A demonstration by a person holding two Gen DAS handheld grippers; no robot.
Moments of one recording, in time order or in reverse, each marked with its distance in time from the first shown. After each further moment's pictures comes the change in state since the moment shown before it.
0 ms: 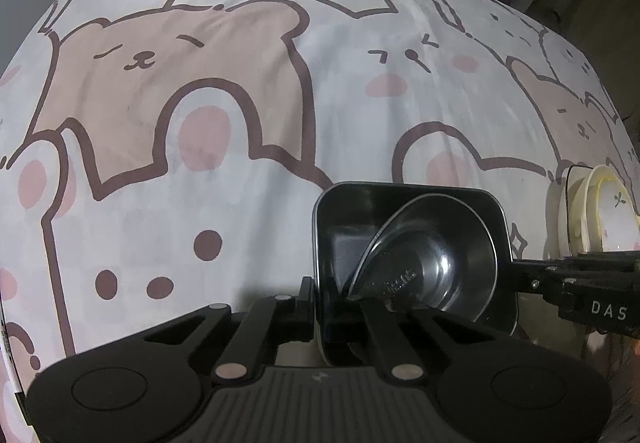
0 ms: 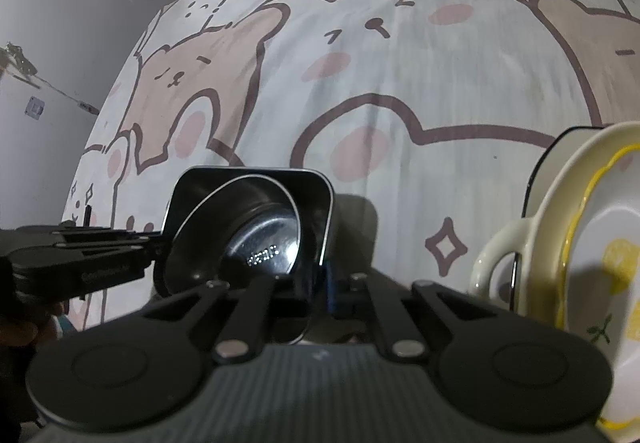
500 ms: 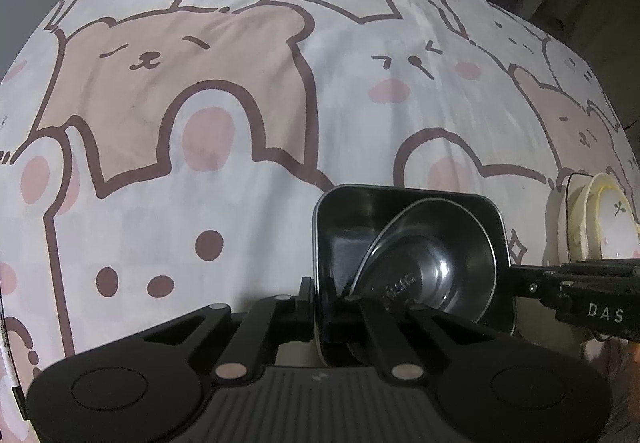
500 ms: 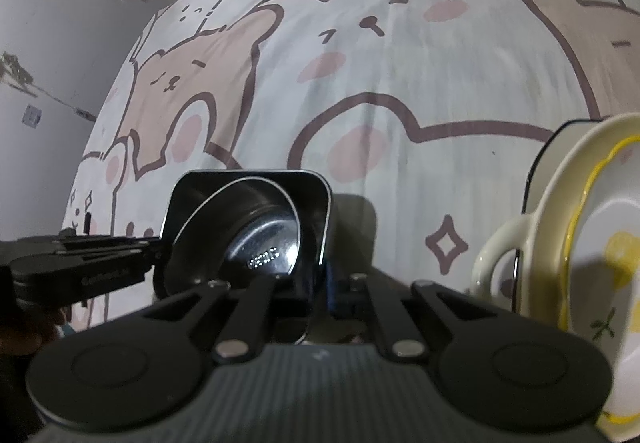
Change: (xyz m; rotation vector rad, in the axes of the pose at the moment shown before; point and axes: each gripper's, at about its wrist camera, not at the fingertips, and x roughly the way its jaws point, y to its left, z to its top) left arm -0.004 0.000 -0.001 -0.021 -0.019 0.005; right arm 0.001 -0.001 0.001 0.022 0.001 -0.001
